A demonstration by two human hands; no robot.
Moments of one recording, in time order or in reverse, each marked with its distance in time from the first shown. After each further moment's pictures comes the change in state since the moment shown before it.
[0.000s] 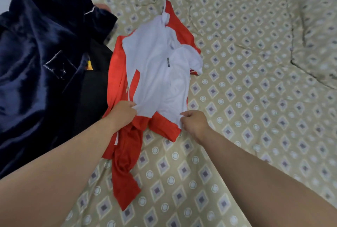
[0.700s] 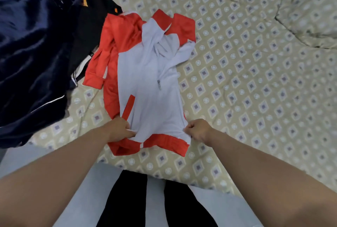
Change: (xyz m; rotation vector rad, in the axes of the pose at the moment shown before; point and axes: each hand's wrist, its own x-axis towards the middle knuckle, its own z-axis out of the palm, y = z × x) left_hand -0.248 -0.088 0.119 0.610 -0.426 -0.064; right_hand -0.164 0.187 -0.115 -0.542 -0.360 0.078
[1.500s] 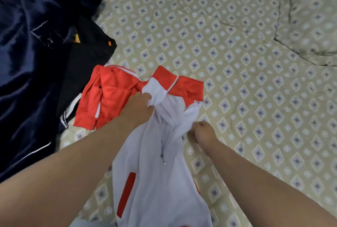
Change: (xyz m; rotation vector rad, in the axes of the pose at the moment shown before) left_hand 0.114 0.085 -0.122 -0.094 0.586 0.199; right_hand 0.100 -0.044 -0.039 0.496 0.334 0.080
